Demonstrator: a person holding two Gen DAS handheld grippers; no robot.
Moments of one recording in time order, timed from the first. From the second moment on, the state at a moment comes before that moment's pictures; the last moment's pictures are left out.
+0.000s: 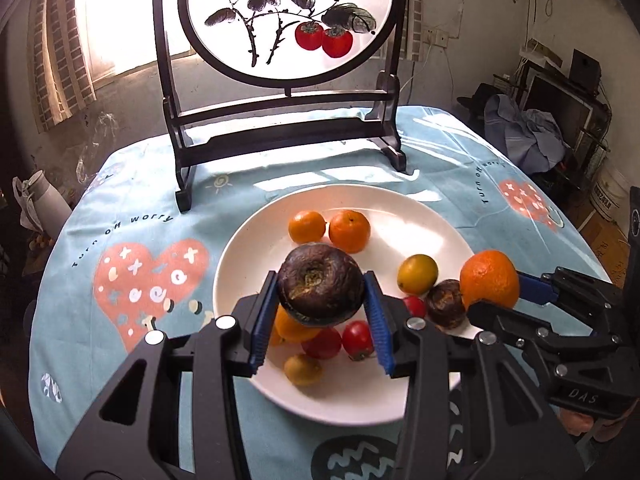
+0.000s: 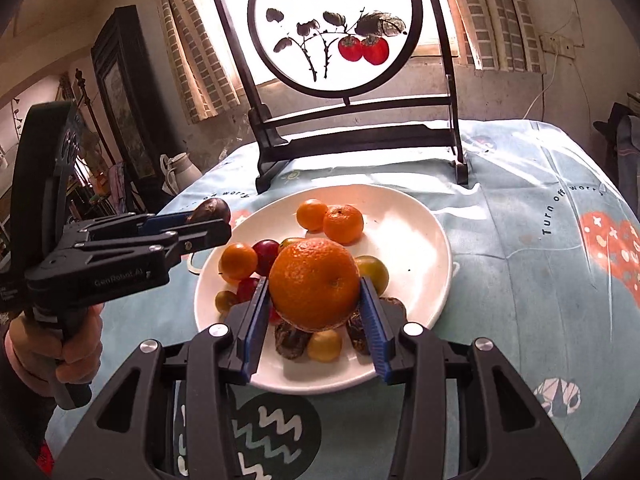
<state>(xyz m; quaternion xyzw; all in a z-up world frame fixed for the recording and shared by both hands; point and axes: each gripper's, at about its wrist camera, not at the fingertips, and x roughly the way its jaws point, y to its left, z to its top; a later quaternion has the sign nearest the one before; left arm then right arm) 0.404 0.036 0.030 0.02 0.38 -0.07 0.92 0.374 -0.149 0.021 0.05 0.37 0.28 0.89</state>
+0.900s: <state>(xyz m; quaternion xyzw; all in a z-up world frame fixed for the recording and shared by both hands) 0.385 0.047 0.039 0.06 0.36 0.03 0.93 0.359 -0.142 0.031 0.04 0.37 0.33 0.87</state>
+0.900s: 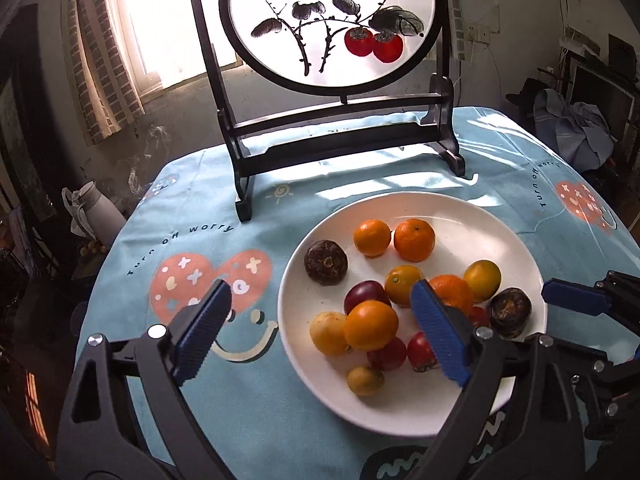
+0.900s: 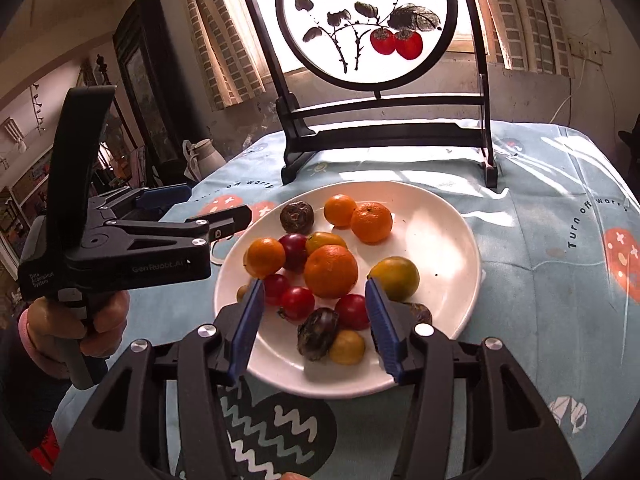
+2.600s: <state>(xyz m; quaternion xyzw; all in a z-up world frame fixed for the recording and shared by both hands) 0.198 0.059 -0.009 0.01 0.33 0.03 0.94 0.198 -0.162 0.019 -0.08 0.31 0.29 0.90</state>
